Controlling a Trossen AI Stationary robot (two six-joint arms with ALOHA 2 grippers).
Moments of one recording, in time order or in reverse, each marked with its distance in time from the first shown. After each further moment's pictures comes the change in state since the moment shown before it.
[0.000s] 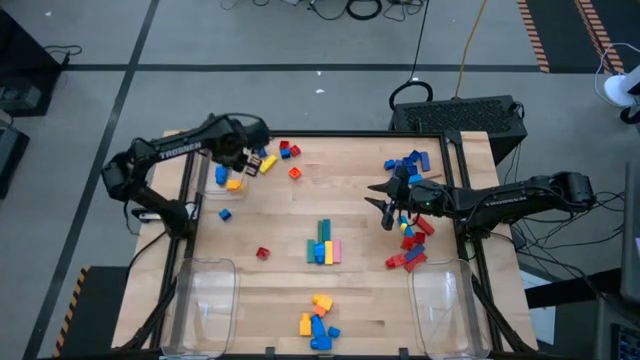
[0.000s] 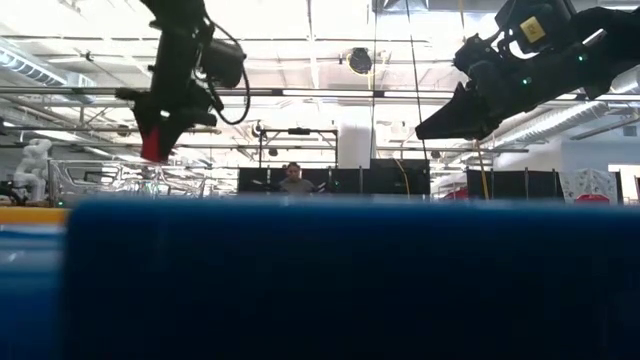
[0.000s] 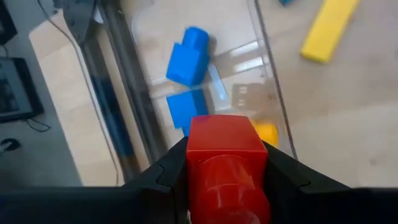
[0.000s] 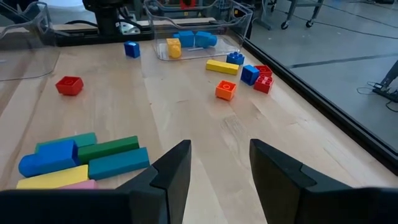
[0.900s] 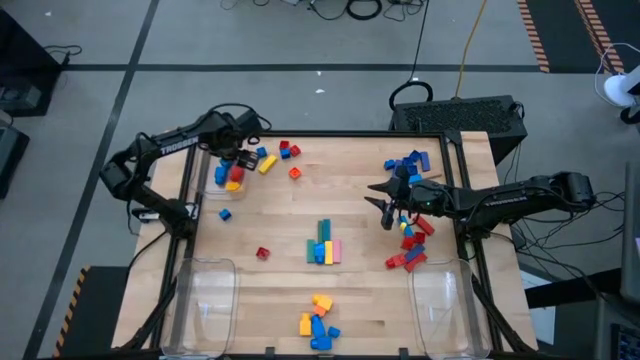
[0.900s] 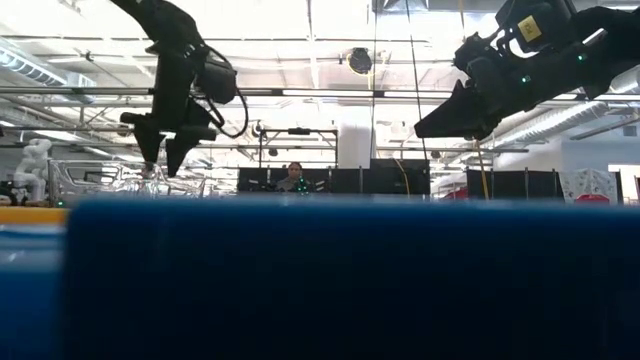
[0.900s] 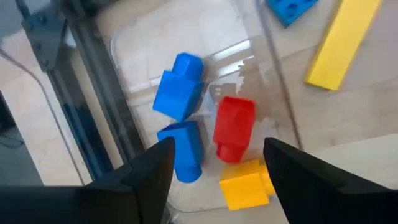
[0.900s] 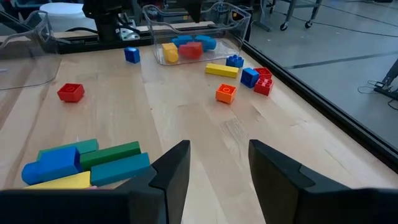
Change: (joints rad) left arm 0.120 0.000 -0.075 0.190 0.068 0.213; right arm 0.000 0.000 0.000 0.012 -0.001 0.024
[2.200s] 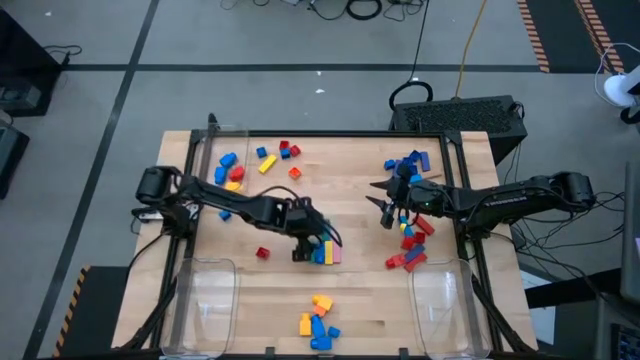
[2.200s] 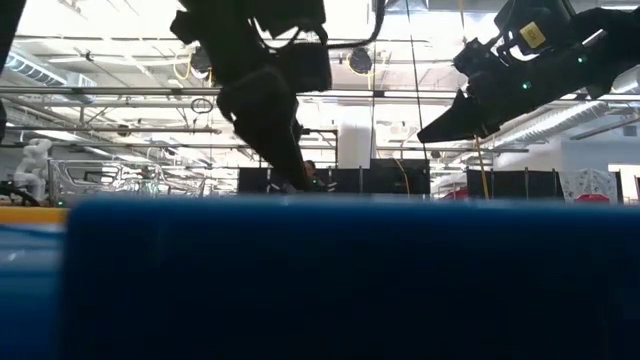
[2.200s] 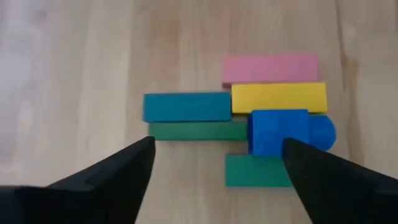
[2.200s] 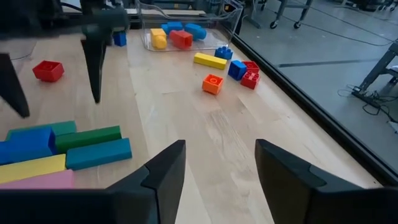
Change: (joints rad) left arm -0.848 0.304 0.045 0.724 0.155 0.387; right arm 0.000 0.000 0.000 -0.038 0.051 -0.082
